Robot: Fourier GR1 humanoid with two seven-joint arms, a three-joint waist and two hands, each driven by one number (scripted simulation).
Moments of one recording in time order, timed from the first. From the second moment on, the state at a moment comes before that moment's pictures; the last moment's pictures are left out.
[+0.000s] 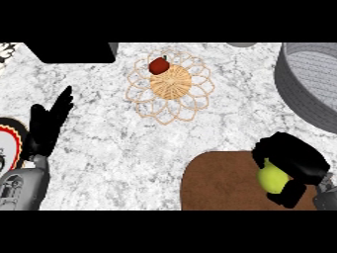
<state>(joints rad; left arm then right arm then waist) -0.22 0.20 0.10 -1.36 -0.13 -0.03 0.21 -0.15 -0.56 0.34 -1.51 0.98 0.23 -0.38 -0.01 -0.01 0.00</state>
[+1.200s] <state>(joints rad) -0.20 0.20 0.10 -1.38 -0.14 -0.02 0.22 -0.13 -0.74 -0.38 -1.97 -0.22 0.67 -0.01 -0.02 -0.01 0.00</state>
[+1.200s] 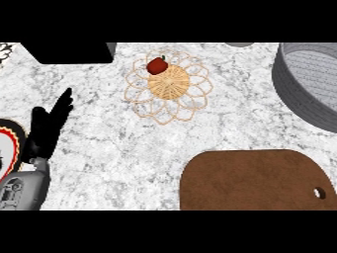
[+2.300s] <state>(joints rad) -0.28 0.17 0.08 -1.35 -0.15 -0.03 0.22 -0.60 -1.12 -0.24 -1.46 0.12 0.55 0.04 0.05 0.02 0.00</state>
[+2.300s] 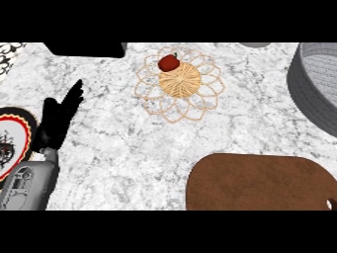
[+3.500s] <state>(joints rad) -0.26 0.17 0.07 -1.38 -0.15 -0.05 0.23 -0.95 -0.98 -0.03 -0.46 0.59 0.33 -0.66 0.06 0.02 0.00</state>
